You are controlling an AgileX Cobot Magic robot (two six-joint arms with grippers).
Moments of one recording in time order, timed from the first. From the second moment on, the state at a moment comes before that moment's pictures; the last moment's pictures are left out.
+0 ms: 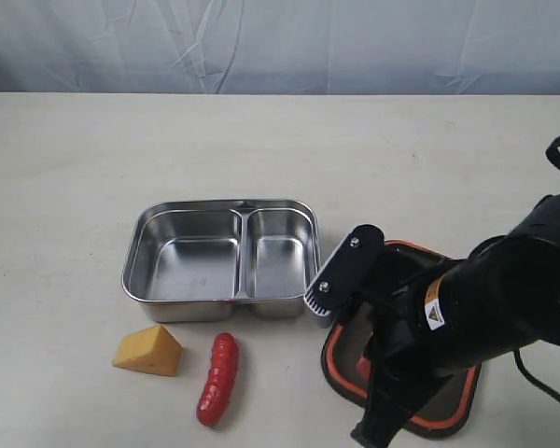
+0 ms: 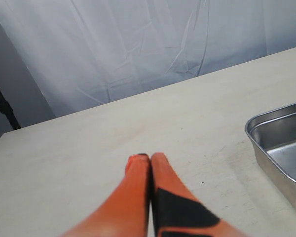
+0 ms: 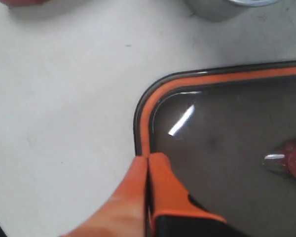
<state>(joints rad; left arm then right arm) -0.08 0.00 0.00 -0.10 0.21 0.32 0.96 1.39 -0.62 0.14 0.54 -0.34</state>
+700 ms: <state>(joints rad) -0.08 0.00 0.00 -0.10 0.21 0.32 1.06 1.71 -0.84 0.71 0.44 -0.27</state>
